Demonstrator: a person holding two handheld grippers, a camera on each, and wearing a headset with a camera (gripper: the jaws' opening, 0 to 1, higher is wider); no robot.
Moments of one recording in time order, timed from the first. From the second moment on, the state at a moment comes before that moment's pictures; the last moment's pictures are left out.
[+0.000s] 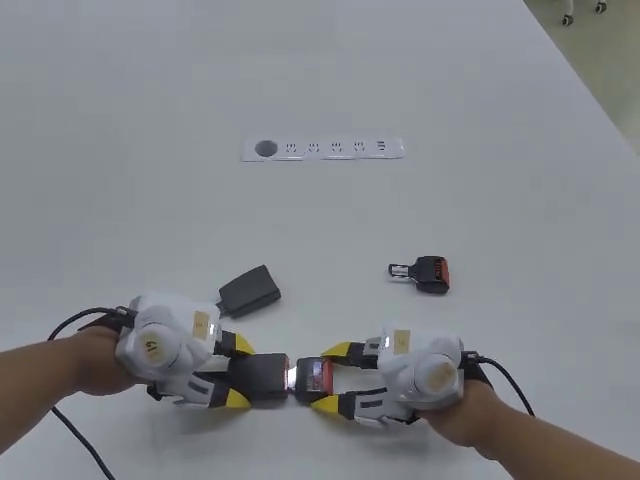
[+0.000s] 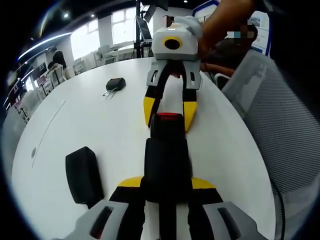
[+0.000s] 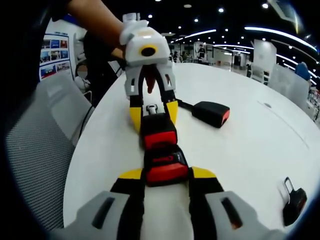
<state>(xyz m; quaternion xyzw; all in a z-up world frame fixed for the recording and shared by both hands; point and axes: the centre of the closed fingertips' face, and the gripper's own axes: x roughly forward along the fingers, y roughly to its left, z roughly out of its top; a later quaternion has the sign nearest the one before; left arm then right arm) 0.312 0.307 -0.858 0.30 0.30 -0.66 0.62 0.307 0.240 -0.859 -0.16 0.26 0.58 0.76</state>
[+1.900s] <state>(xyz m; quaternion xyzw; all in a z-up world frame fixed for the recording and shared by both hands) 0.414 0.320 -0.831 0.21 0.36 -0.54 0.73 0.429 0.092 -0.828 -0.18 0.33 0.48 0.80</state>
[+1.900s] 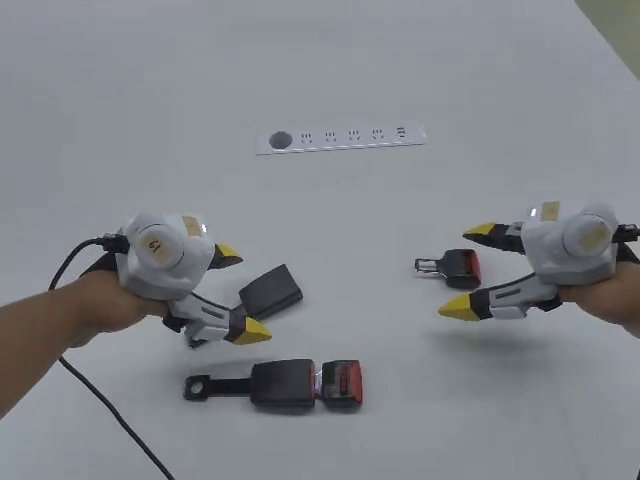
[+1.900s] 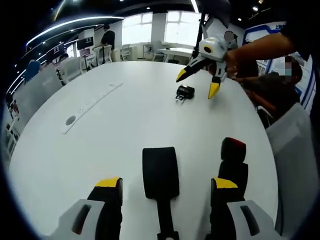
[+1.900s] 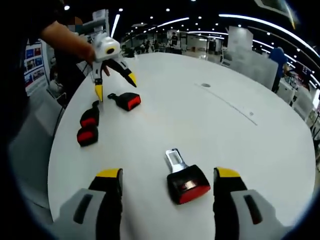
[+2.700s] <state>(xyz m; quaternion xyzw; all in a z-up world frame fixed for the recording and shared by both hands) 0.420 0.318 -0.856 0.27 0.34 -0.58 0.69 0.438 0.075 -0.853 -0.23 0.35 0.52 0.74</state>
